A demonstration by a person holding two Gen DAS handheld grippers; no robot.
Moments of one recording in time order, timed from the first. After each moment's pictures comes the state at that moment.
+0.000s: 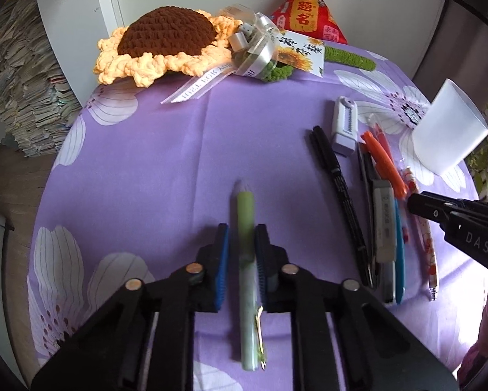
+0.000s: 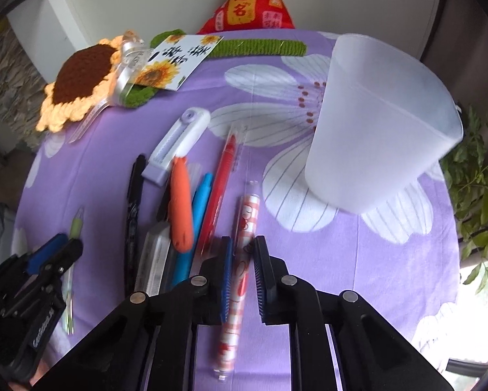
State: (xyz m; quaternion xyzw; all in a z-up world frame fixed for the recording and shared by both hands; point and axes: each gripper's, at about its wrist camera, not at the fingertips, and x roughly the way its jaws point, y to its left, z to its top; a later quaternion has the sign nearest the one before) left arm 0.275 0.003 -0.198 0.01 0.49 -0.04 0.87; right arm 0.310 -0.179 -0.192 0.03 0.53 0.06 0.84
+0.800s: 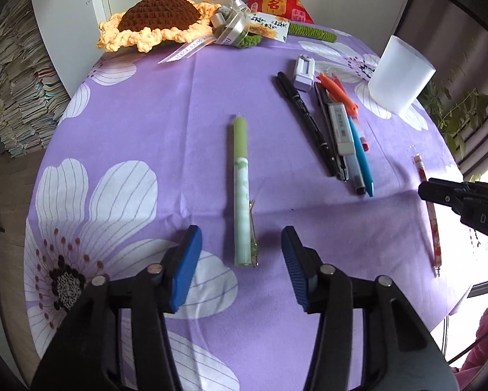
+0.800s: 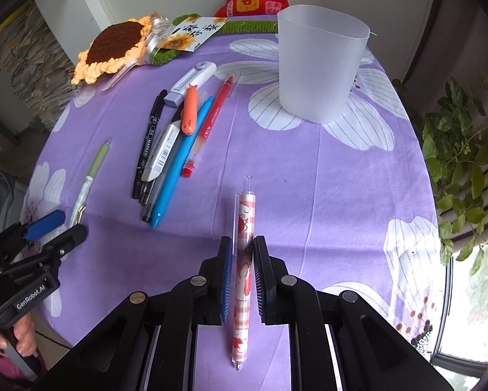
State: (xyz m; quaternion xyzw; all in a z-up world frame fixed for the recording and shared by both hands) left arm 0.199 0.010 -0.201 0.02 0.50 -0.08 0.86; right arm 0.223 -0.196 -0.183 0.02 0.55 0.07 0.83
